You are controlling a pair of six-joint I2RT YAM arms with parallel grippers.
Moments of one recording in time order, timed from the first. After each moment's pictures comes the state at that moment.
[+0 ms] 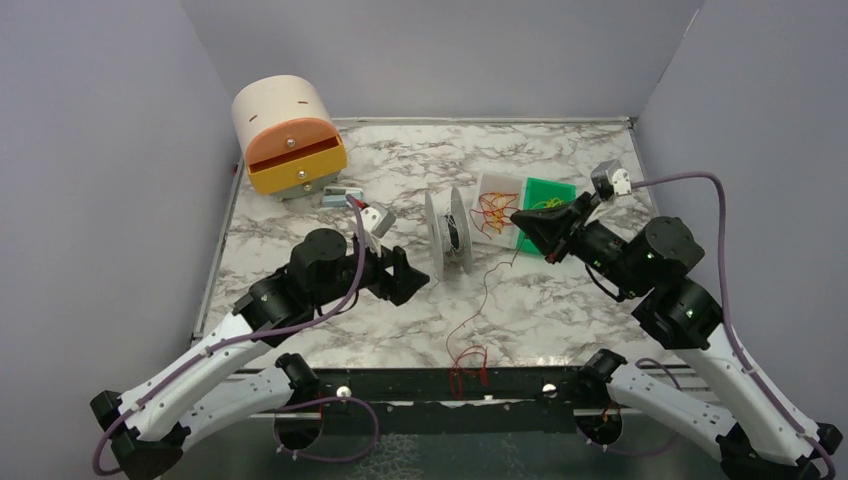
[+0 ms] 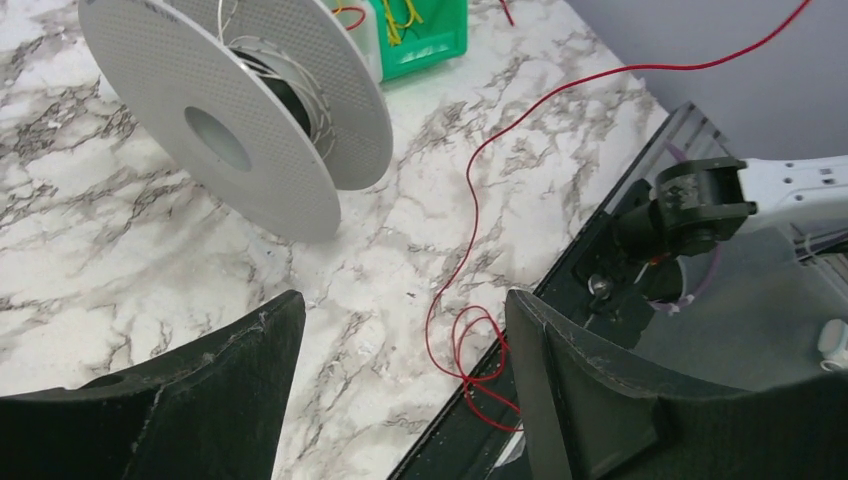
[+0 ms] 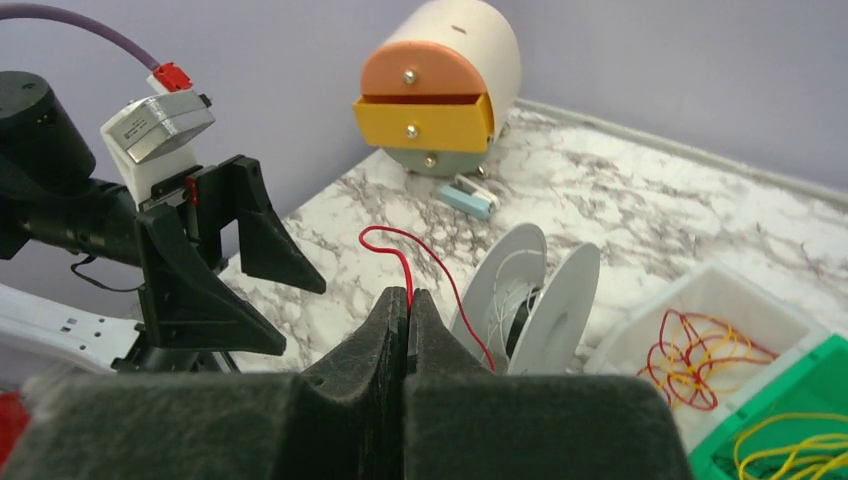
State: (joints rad) left arm -0.85 0.73 0.85 -0.41 0.13 -0.35; right arm 0.70 0.68 1.02 -0.24 -0.13 0.21
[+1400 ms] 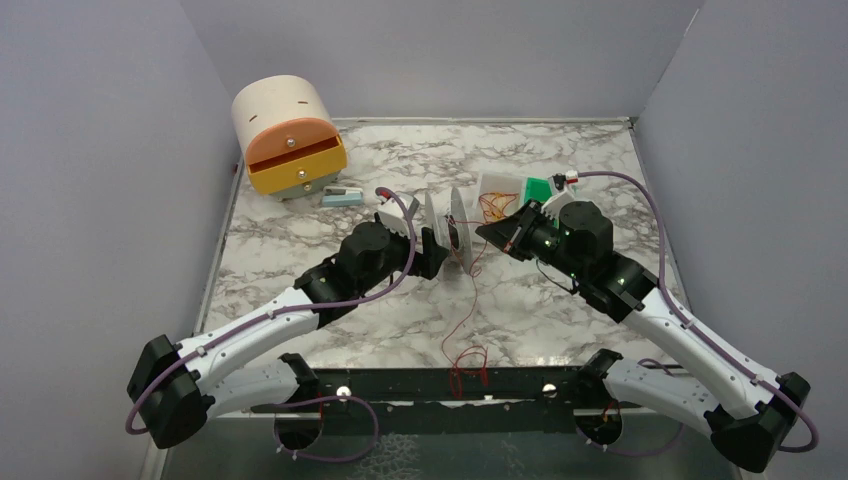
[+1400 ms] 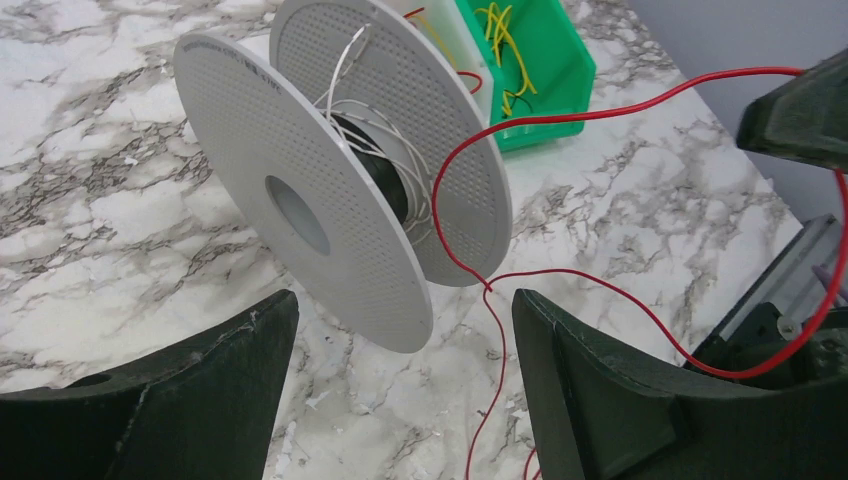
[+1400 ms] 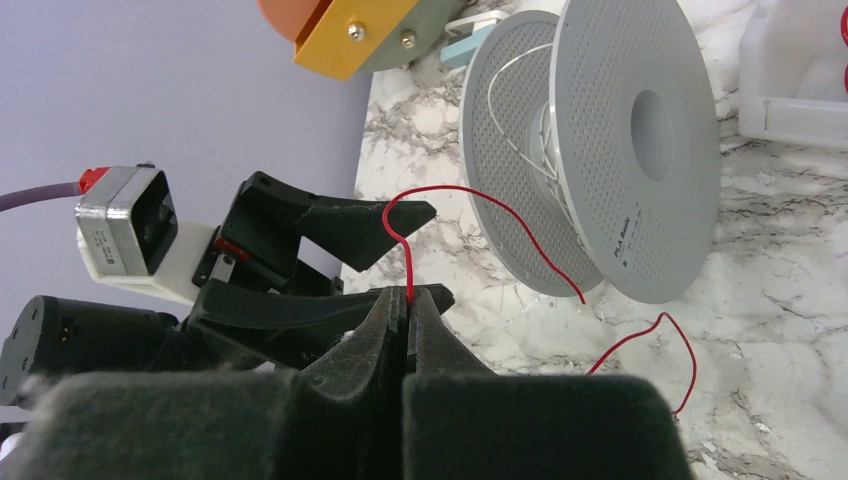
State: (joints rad) left arm -0.85 1.02 0.72 0.03 -0.10 -0.38; right arm 0.70 0.90 0.89 -0.26 -0.01 0.95
